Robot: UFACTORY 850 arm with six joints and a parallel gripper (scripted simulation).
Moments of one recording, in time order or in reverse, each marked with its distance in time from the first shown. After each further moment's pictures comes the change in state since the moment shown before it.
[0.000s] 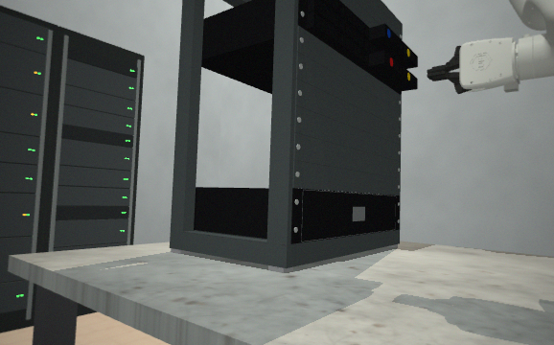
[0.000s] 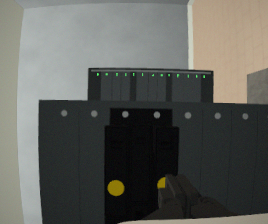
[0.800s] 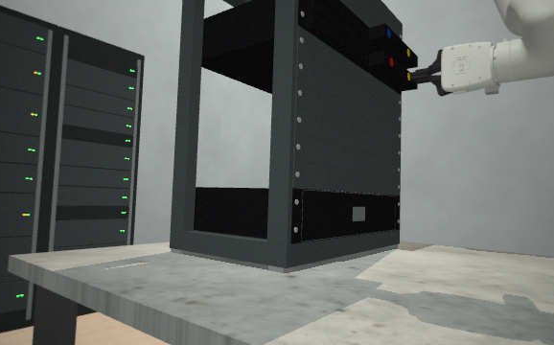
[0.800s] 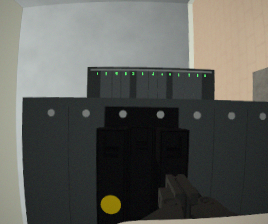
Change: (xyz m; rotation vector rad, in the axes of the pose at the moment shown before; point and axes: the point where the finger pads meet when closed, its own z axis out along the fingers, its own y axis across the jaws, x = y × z) arm 0.000 0.000 0.038 0.000 -0.002 0.000
